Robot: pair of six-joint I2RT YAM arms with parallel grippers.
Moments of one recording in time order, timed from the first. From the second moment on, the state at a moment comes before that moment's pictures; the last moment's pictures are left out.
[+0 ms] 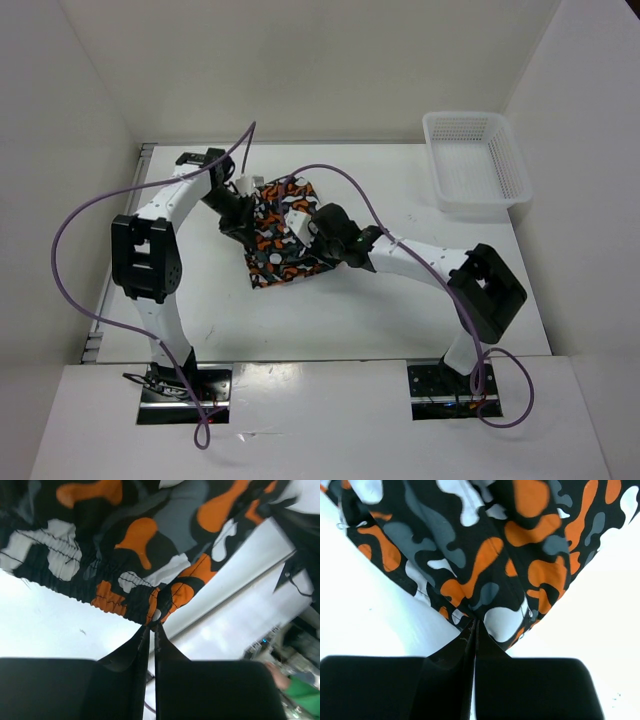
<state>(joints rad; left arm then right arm) -0.13 1.93 1.64 -1.22 0.56 0.07 0.81 1.67 1.10 -0.23 0.03 -0.41</state>
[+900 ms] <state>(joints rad) -0.02 1.95 1.68 -1.10 0.63 0.07 0.81 1.46 1.11 -0.29 -0.17 -0.42</state>
